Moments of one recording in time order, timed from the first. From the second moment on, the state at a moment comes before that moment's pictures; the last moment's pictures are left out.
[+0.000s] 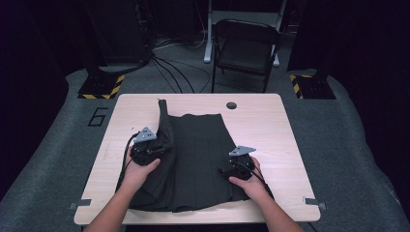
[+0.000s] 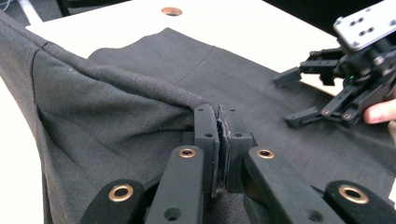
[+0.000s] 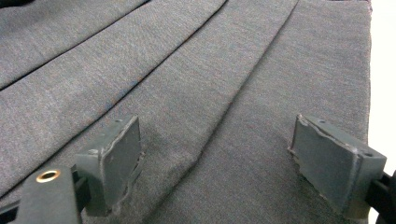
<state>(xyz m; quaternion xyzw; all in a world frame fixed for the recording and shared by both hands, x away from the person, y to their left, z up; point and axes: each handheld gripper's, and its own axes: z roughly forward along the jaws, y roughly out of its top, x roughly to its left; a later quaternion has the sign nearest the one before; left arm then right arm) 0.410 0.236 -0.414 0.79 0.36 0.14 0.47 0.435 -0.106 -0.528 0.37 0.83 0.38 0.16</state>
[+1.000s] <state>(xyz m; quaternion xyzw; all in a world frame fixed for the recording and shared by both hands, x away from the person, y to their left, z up) 0.417 0.158 -0.369 0.81 0.28 0.12 0.50 0.435 -0.106 -0.528 0.37 0.83 0.38 0.16</state>
